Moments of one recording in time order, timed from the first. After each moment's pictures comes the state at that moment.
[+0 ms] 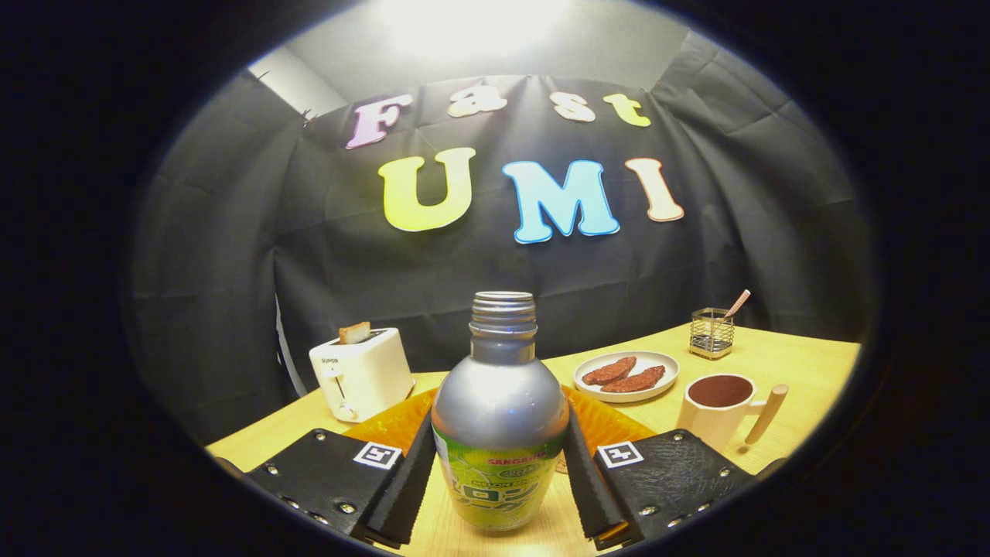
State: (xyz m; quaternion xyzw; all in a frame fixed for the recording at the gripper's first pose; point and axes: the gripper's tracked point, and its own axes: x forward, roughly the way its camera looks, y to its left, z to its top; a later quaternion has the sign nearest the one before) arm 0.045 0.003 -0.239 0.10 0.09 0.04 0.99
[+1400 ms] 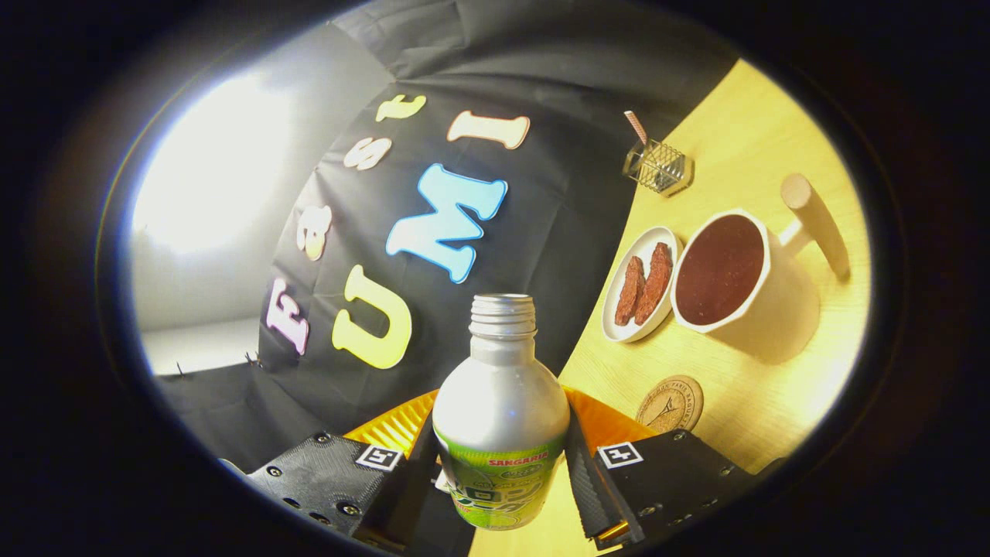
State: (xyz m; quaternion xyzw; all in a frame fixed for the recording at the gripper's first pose) arm 0.081 -0.059 -0.233 0.58 0.07 0.04 0.81
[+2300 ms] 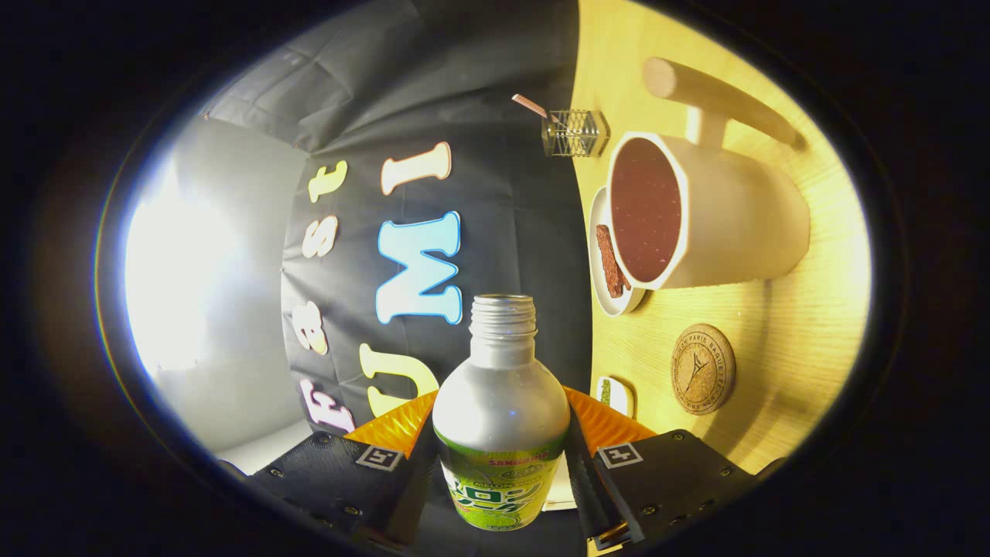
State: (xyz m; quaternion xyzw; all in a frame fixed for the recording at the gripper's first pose) arm 0.097 -0.073 -0.243 0.75 0.03 0.01 0.66
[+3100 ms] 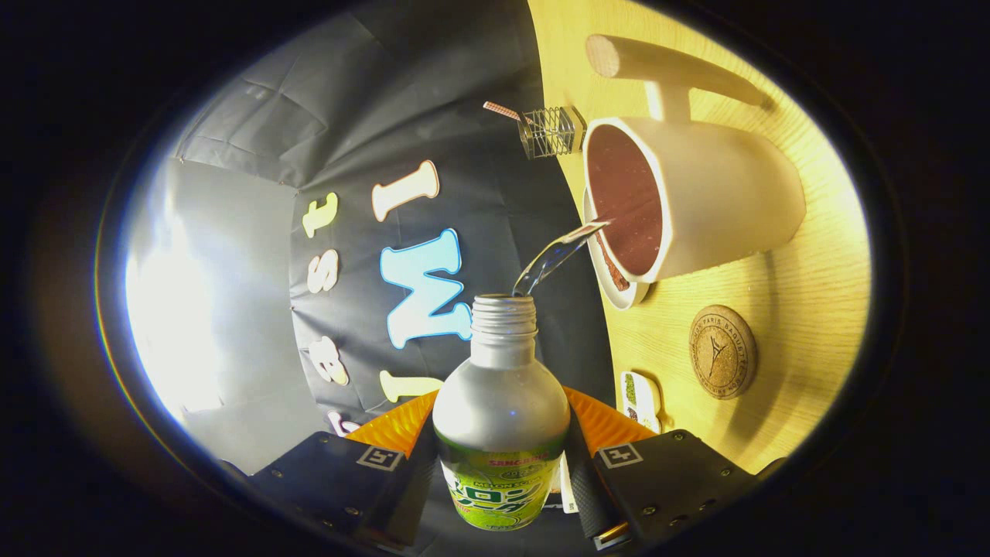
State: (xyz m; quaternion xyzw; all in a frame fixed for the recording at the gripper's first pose) arm 0.100 -0.075 -0.236 0.79 0.01 0.01 0.62
